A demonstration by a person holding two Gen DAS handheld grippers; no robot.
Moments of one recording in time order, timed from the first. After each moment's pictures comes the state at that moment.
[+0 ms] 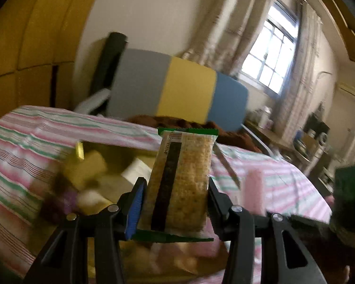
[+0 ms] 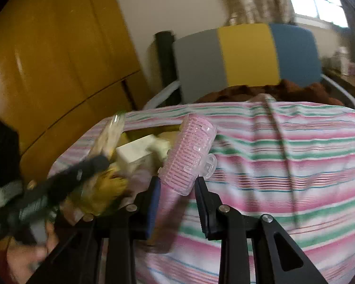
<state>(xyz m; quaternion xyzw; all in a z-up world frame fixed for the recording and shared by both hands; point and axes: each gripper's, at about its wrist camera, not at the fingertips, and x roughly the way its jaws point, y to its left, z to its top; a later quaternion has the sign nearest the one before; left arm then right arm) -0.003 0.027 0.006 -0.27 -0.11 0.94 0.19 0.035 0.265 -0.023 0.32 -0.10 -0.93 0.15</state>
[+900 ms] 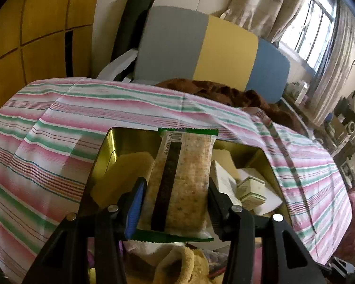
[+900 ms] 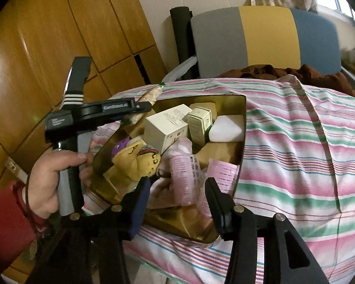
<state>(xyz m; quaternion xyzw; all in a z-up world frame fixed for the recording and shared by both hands) -0.129 -0.004 -0.040 -0.41 -0.07 0.90 0.13 0.024 0.215 -0.048 0.37 -0.09 -0.91 0.17</state>
